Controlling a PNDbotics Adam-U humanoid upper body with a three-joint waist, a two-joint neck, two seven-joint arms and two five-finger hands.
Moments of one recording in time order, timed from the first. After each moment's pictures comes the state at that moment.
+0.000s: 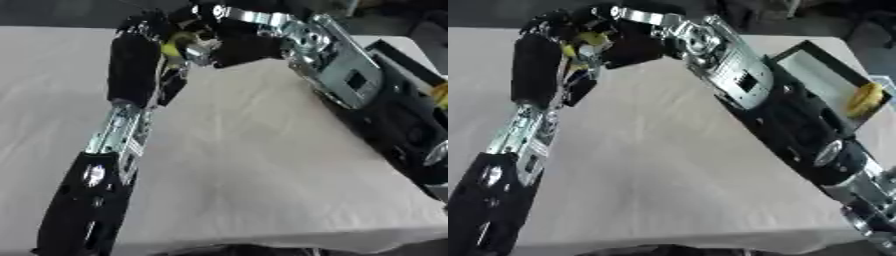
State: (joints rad) left arm -0.79 -0.11 -0.20 -1.24 -1.40 -0.02 0.50; right arm -0.87 -0.48 0.47 -1.69 -0.02 0.35 0.40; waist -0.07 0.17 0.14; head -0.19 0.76
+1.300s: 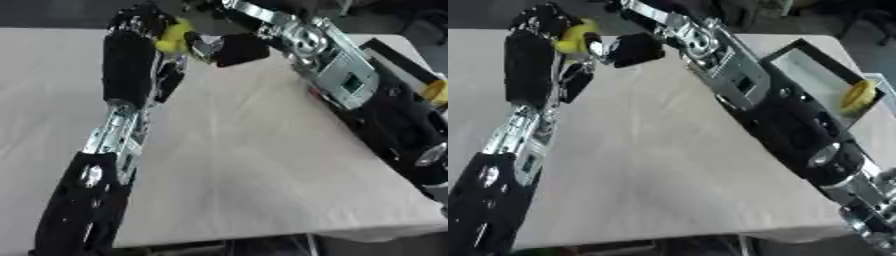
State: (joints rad) left arm -0.79 -0.11 -0.21 -1.27 -1.42 -0.01 0.60; right arm -0.85 -0.48 0.45 -1.67 0.11 0.32 0.30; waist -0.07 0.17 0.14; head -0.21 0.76
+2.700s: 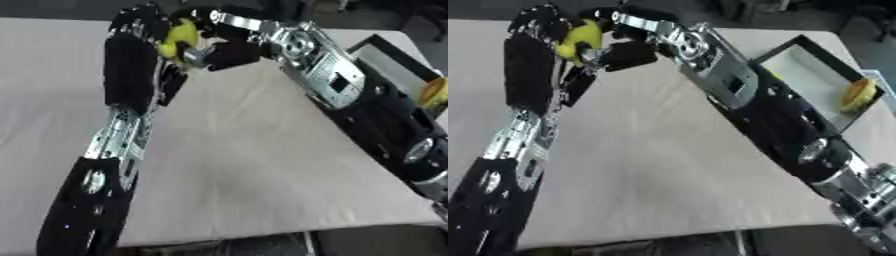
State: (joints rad) left arm -0.79 -0.14 -0.23 -1.28 -1.46 -0.05 0.64; right arm -0.85 -0.48 0.46 -1.62 0.08 0.32 0.38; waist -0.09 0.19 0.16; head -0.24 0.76
